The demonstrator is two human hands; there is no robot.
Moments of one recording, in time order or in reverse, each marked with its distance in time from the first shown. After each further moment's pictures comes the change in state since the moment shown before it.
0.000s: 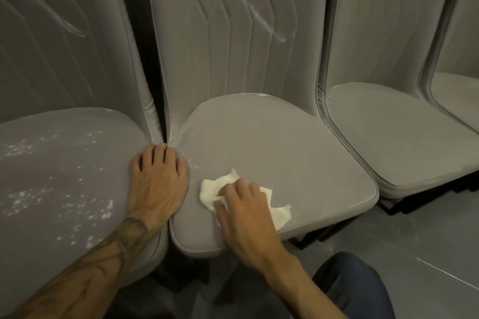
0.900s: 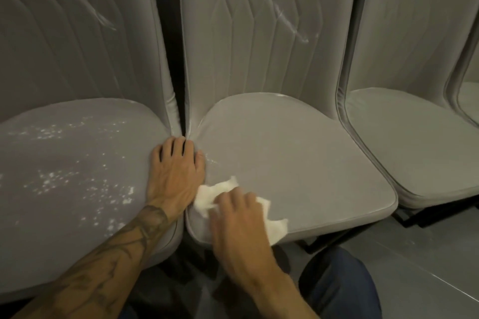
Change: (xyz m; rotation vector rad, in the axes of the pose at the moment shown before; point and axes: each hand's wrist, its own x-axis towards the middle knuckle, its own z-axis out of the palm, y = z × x) left_hand 0.001 0.000 0.006 -0.007 0.033 -0.043; right_hand -0.016 -0.045 0.006 -0.086 -0.067 -0.081
